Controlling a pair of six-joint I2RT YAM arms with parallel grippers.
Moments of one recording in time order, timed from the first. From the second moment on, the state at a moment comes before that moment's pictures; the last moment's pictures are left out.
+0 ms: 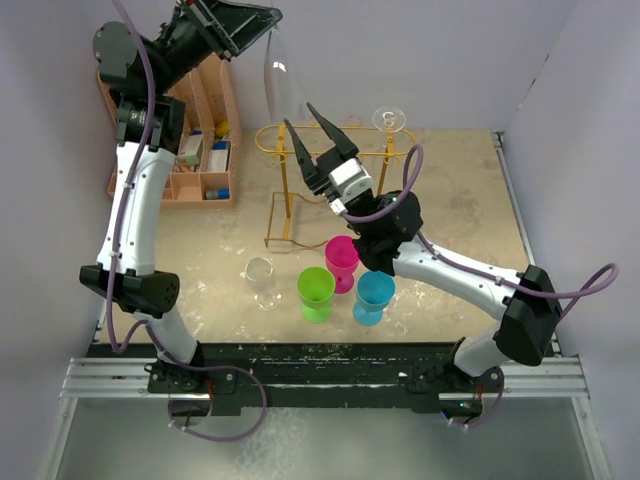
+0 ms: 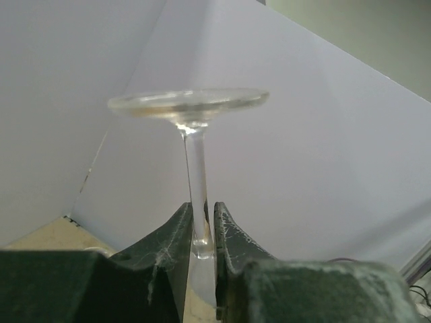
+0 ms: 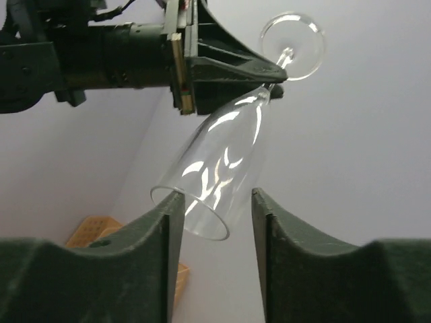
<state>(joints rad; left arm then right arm) -0.20 1.76 2.29 0.14 0.75 -1.09 0.94 1.50 1.24 1.12 0.04 -0.62</state>
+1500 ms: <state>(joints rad) 0.16 1.89 1.74 1.06 1.19 -0.66 0.95 0.85 0.98 0.45 0.23 -0.36</state>
